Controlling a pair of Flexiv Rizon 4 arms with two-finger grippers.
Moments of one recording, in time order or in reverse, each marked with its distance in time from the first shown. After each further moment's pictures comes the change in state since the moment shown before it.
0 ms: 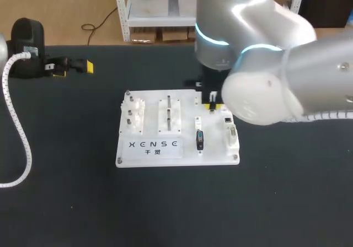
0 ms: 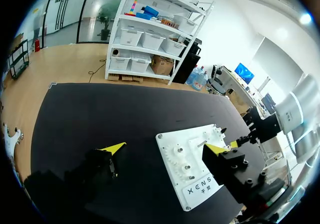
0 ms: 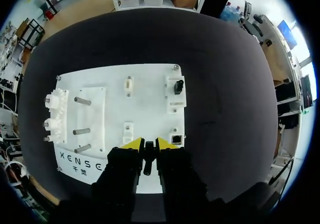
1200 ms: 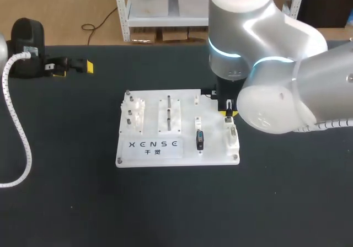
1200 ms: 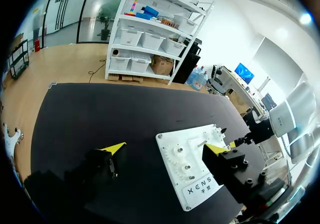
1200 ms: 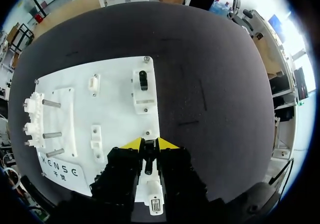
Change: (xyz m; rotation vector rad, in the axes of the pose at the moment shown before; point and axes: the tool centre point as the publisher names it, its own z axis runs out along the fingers) left arm 0.000 0.000 0.000 0.000 0.000 0.000; right arm 0.003 -0.040 0.026 0.070 0.002 0.049
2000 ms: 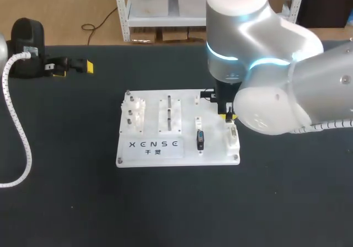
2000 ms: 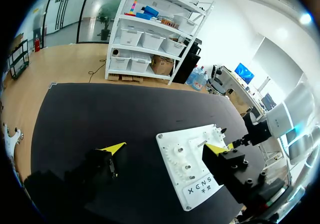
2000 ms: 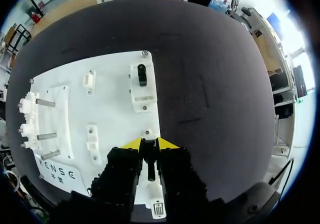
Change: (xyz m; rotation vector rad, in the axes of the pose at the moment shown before) left arm 0.000 0.000 0.000 0.000 0.000 0.000; right arm 0.004 -0.001 0.011 0.022 0.022 0.018
